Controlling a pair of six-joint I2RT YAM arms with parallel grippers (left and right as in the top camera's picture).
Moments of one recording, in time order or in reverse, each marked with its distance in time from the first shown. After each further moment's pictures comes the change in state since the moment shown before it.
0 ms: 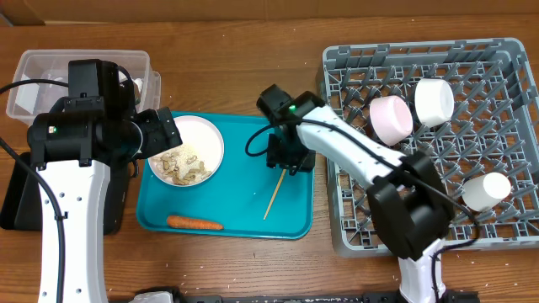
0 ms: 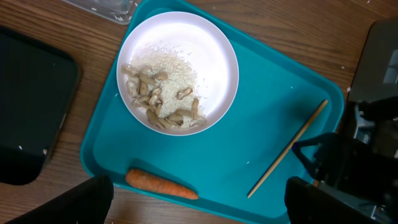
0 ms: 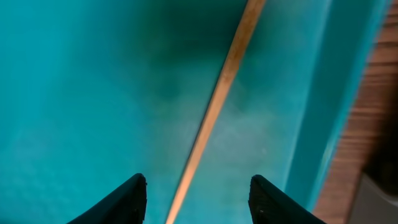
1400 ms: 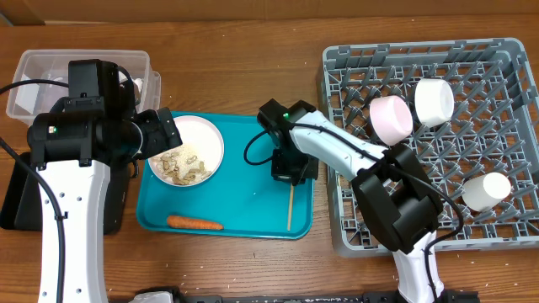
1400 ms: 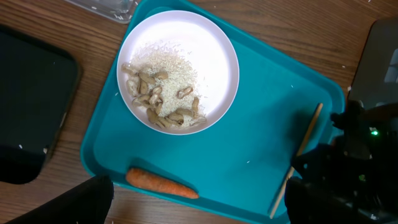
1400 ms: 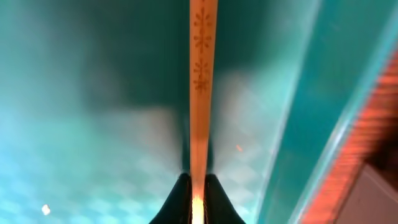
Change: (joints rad) left arm 0.000 0.000 0.000 -0.003 0.000 0.000; right arm 0.003 0.059 -0.033 -0.079 0.000 -0.024
